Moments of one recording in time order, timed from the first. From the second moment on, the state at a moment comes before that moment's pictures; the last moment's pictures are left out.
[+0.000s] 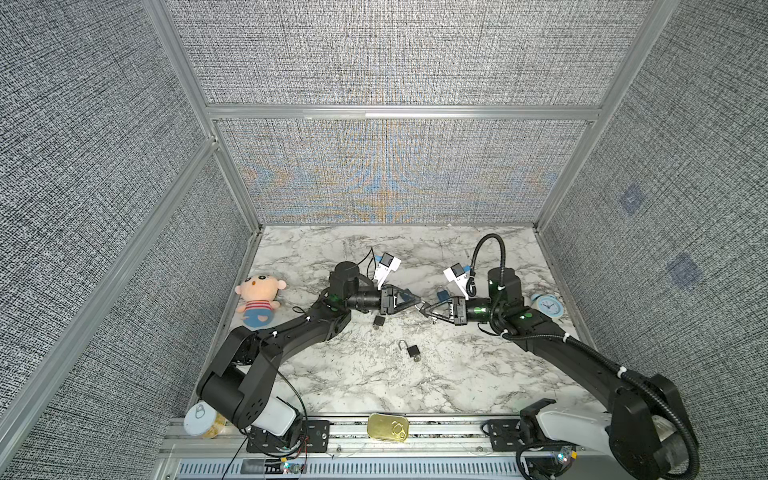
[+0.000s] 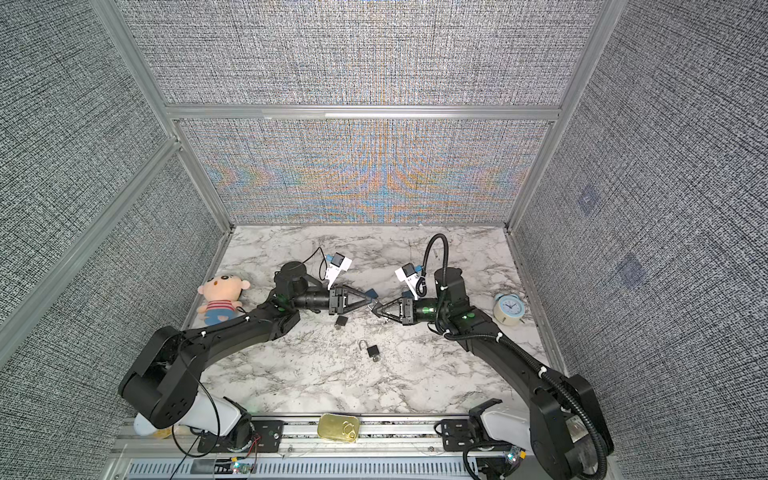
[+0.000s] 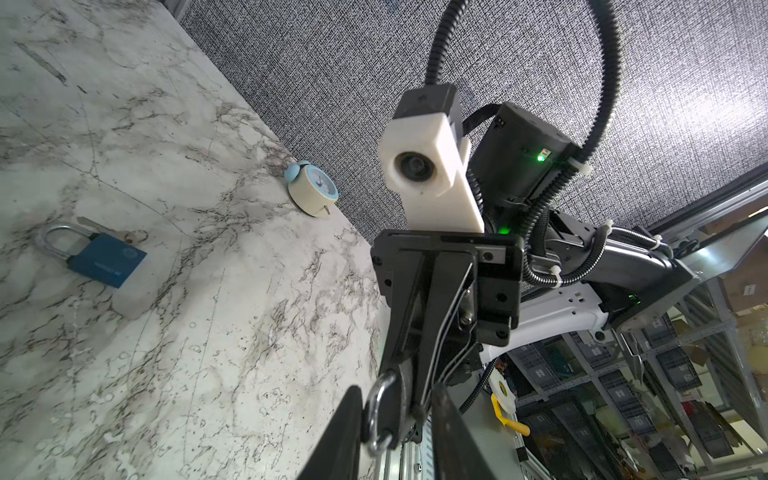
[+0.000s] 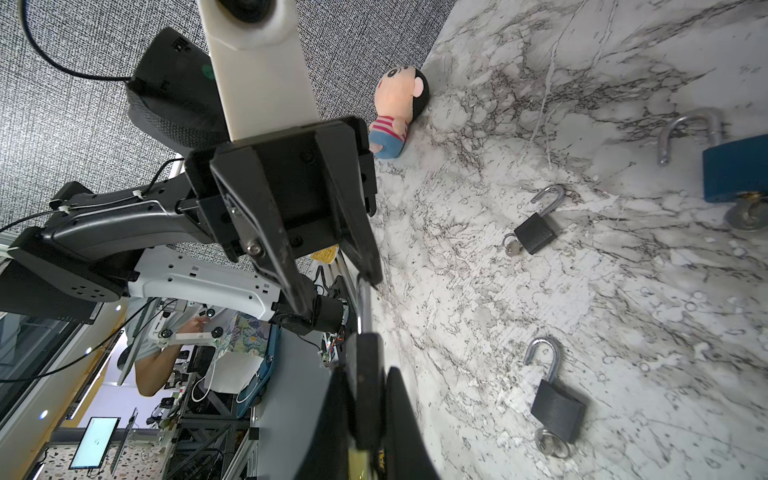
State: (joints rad) left arm -0.58 1.52 0.79 0.57 1.03 -0.74; right arm 0.41 1.21 0.72 0.04 -0.97 0.59
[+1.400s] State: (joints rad) left arm -0.61 1.54 0.80 0.58 1.05 -0.74; right arm 0.35 1.15 0.66 0.08 -0.98 0.59
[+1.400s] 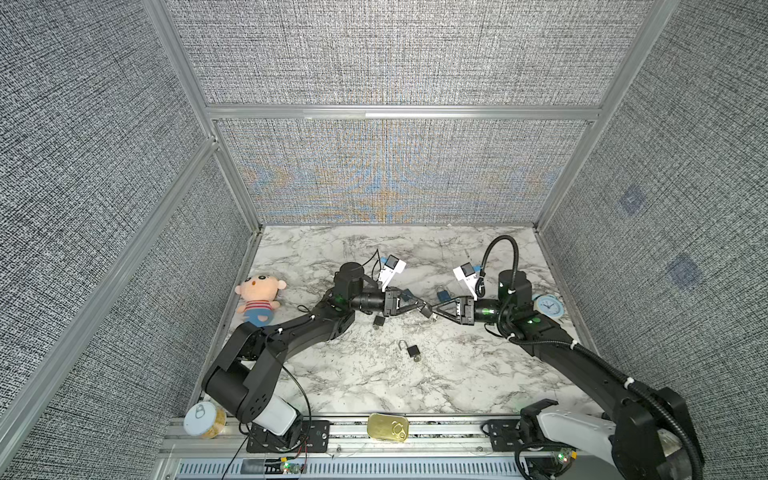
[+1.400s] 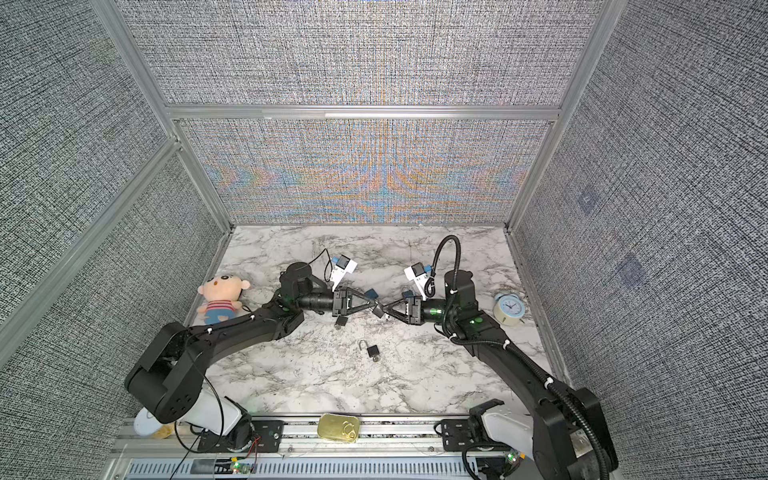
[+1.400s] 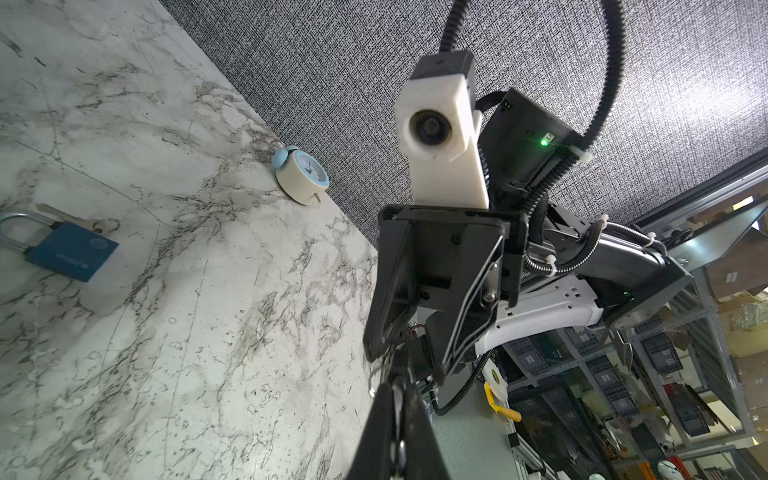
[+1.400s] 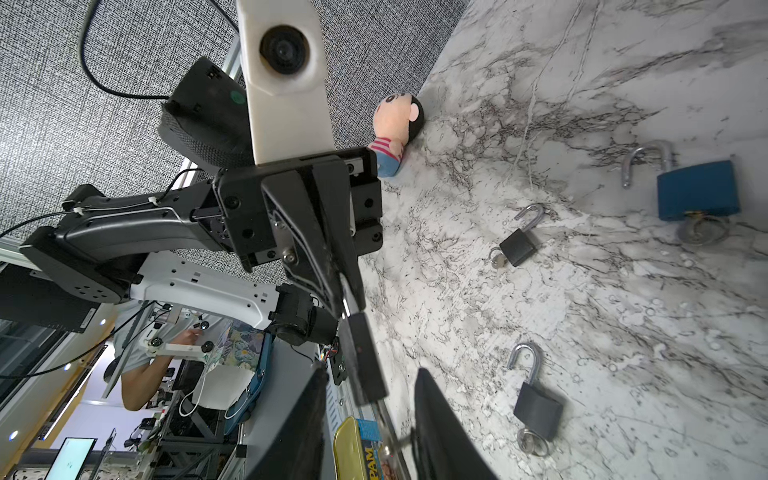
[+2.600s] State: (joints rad) left arm -0.56 1.55 0.81 0.59 1.05 -0.76; right arm 0.32 1.10 0.54 0.15 -1.00 0.63
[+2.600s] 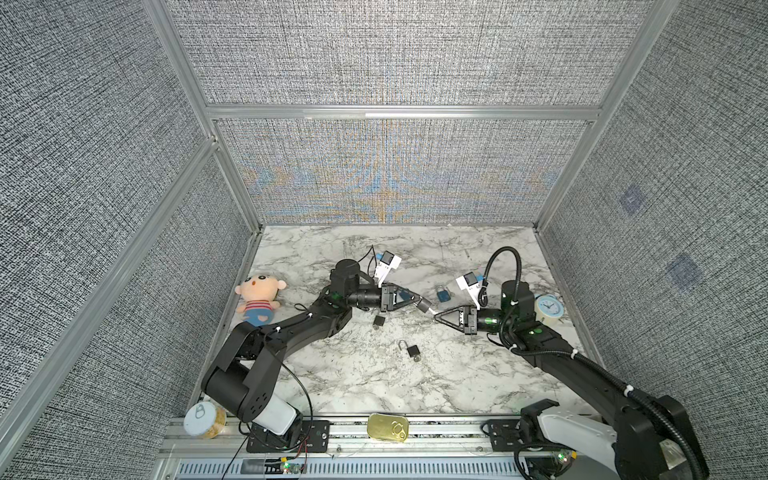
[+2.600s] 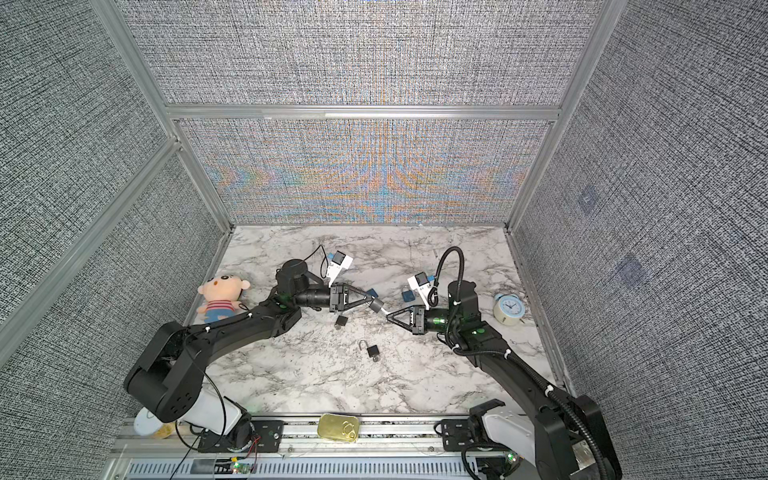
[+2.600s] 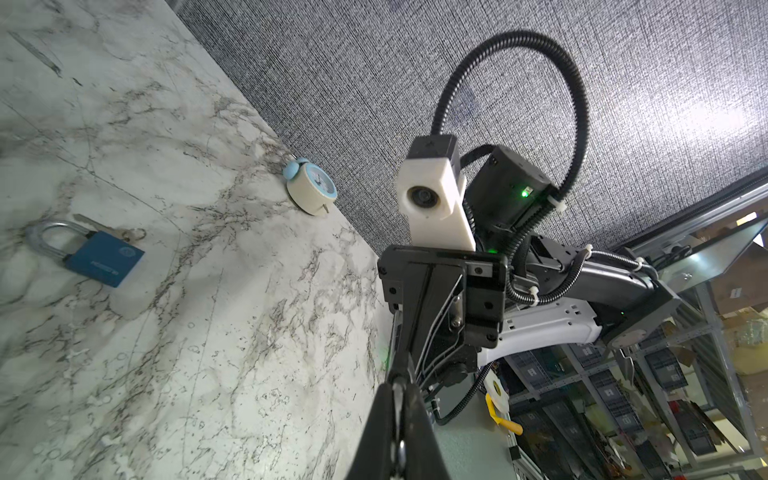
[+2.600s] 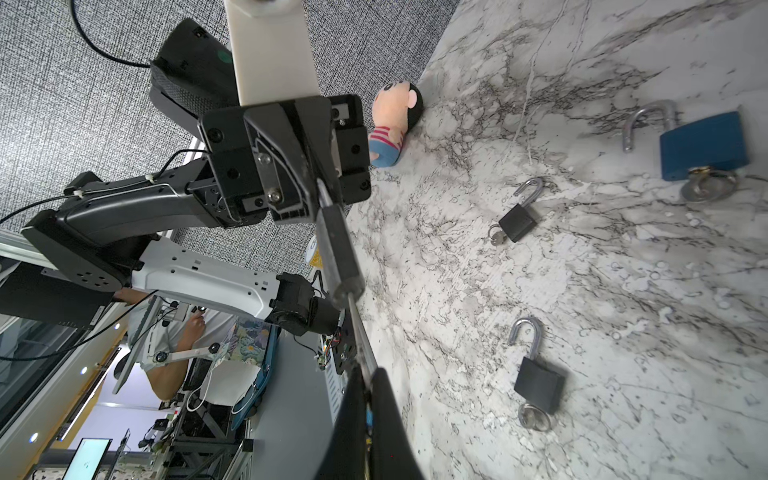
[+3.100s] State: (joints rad) left arm -0.57 1.57 0.86 0.49 1.03 -0.69; right arm 0.19 1.06 0.55 0.08 -0.96 0.65
